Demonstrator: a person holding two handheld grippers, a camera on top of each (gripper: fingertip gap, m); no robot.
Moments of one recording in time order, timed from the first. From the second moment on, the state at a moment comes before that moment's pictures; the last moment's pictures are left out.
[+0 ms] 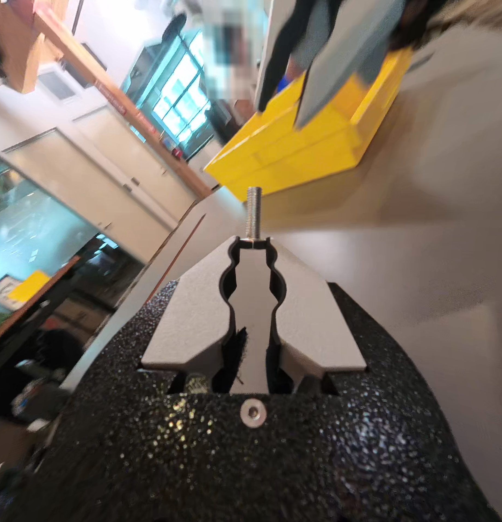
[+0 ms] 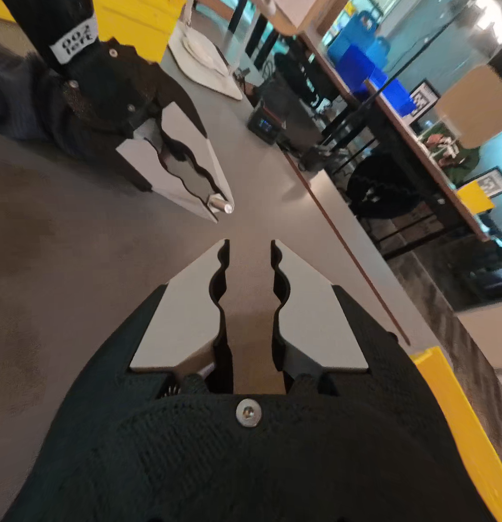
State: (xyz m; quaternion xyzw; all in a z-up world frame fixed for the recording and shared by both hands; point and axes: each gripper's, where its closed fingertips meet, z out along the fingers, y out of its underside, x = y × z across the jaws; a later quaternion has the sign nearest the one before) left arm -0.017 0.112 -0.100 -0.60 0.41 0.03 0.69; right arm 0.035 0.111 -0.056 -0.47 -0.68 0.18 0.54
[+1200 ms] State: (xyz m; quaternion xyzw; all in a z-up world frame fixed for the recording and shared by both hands) left arm -0.099 0.136 -0.073 -0.65 0.18 0.12 0.73; right arm 0.170 0.412 -0.096 -0.86 -0.36 0.11 0.35
